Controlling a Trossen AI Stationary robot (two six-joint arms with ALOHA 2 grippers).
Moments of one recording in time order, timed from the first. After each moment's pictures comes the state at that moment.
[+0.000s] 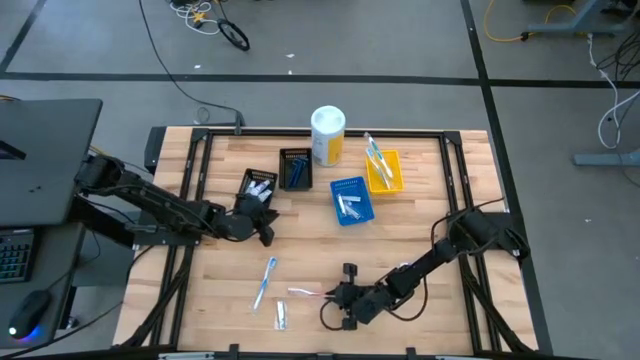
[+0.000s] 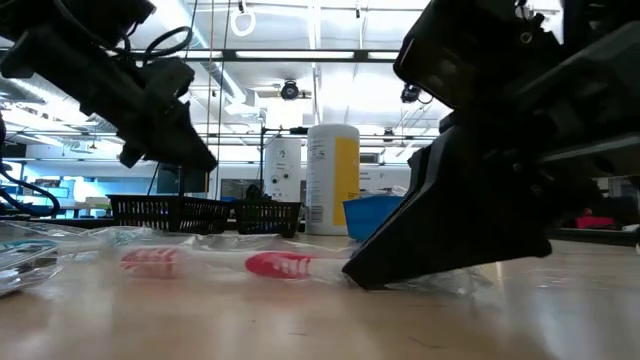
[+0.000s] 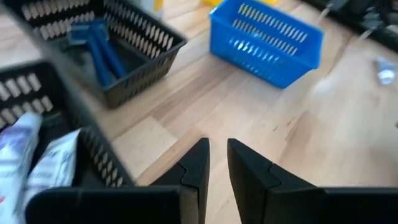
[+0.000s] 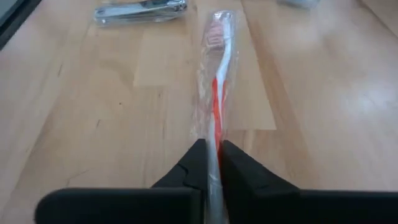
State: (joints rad) left arm -0.27 1.18 0.38 0.13 -0.67 -0.77; right arm 0.60 2.11 1.03 0.34 0.51 0.37
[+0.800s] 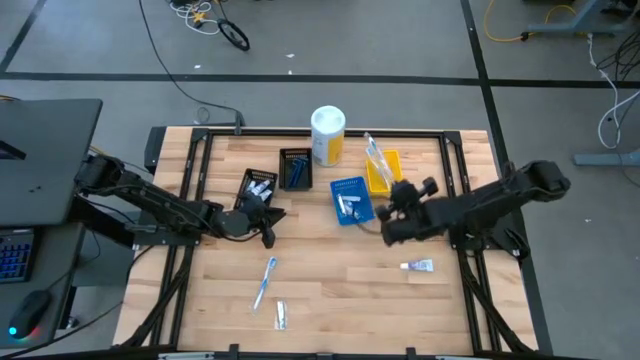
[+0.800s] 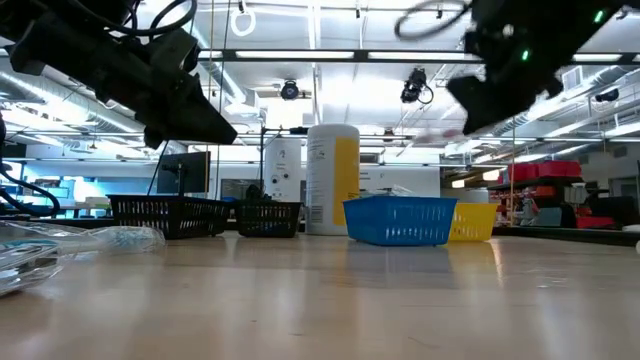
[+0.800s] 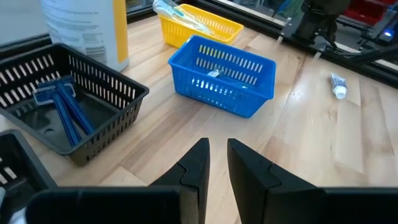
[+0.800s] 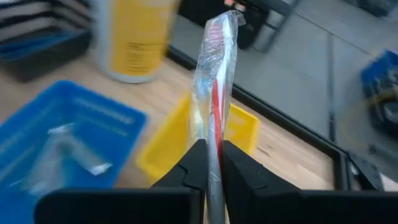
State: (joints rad) left arm -0.27 1.18 0.38 0.33 -0.65 -0.55; right arm 0.25 1.38 0.86 -0.94 1.07 1.11
